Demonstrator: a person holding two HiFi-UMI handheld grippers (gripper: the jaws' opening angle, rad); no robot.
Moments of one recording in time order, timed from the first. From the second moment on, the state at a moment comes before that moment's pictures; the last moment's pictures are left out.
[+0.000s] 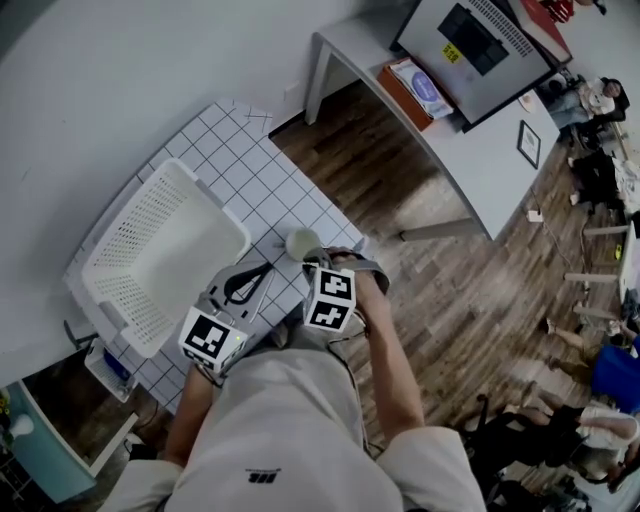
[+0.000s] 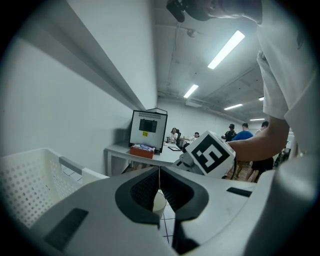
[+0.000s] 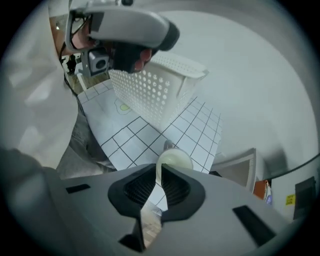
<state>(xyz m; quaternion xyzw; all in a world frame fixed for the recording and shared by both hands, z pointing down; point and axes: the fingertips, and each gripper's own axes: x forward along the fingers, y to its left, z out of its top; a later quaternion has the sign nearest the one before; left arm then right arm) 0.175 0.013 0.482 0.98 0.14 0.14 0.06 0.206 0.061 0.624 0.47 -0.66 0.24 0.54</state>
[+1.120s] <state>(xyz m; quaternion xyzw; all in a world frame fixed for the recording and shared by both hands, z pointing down) 0.147 0.038 0.408 0.97 0.22 0.03 0.06 0.190 0.084 0.408 0.75 -0.66 0.07 0.00</state>
